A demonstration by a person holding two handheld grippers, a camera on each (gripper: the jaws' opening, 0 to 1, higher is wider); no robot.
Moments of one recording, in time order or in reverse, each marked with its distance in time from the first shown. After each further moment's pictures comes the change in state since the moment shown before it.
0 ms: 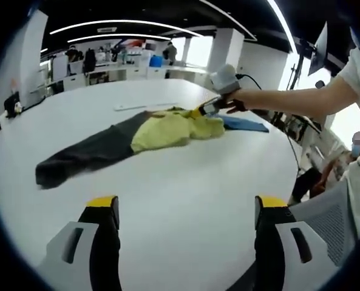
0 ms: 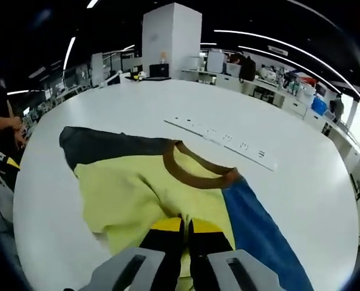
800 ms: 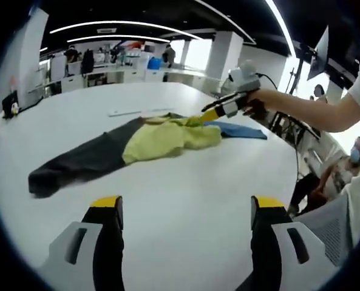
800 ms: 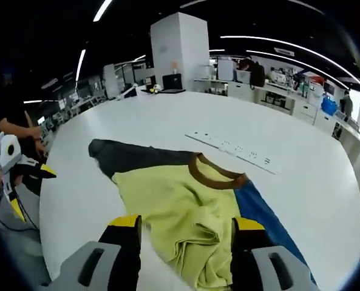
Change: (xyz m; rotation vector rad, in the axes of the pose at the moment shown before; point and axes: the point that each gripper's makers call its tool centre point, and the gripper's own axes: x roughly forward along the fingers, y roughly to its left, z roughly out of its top) left arm 0.018 -0.010 0.024 -0.011 -0.025 -0.017; right arm -0.077 0.035 0.004 0.019 -0.067 0.161
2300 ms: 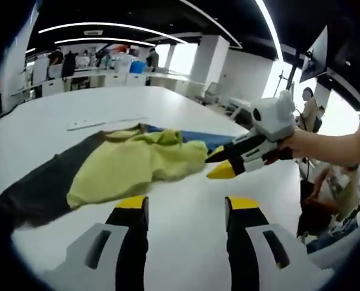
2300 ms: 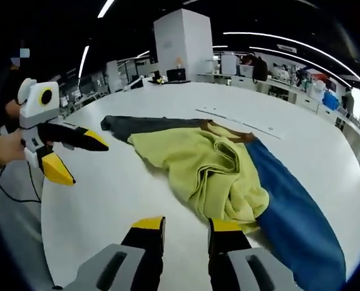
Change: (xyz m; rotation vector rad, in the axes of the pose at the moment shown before) left arm 0.123 -0.044 0.041 0.021 -0.036 -0.133; right arm -0.011 0.018 -0.078 -0.022 0.015 -0.015
